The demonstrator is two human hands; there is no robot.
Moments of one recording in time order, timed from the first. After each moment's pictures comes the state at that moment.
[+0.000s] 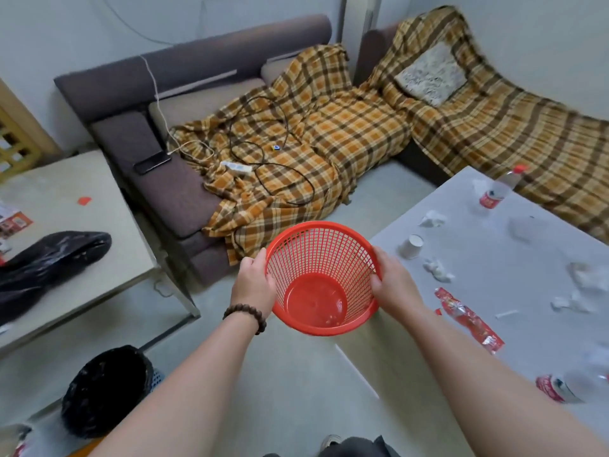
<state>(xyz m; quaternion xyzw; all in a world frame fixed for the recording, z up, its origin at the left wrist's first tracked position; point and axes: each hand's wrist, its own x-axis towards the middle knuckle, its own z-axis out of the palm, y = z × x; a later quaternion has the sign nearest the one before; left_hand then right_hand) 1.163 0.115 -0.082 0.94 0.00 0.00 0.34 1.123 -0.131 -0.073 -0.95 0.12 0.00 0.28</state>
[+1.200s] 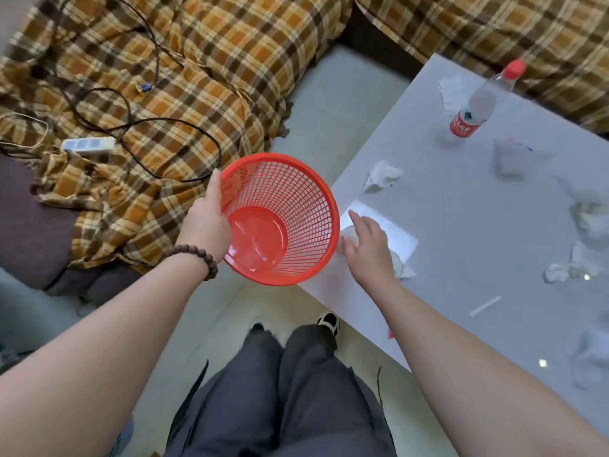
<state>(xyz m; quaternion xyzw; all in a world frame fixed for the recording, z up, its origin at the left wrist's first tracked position) 1.465 -0.174 -0.156 0.97 -0.06 -0.14 0.19 1.329 -0.392 -0.257 -0.88 0.29 0.02 0.37</state>
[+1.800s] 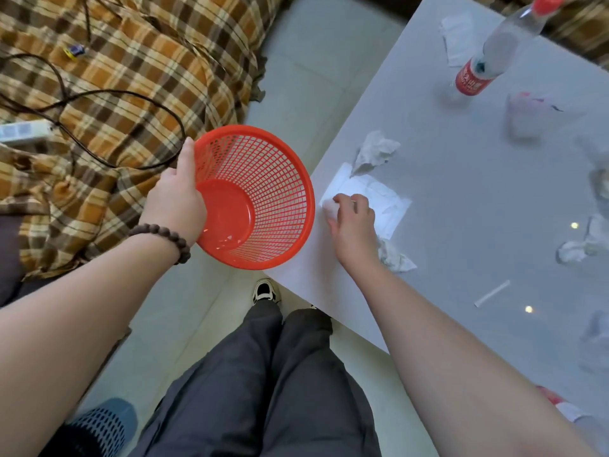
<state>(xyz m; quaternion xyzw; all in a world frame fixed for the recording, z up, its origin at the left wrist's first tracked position) 1.525 -0.209 -0.198 0.98 -0.12 -0.14 0.10 1.376 -0.406 -0.303 -0.89 0.32 0.02 0.33</state>
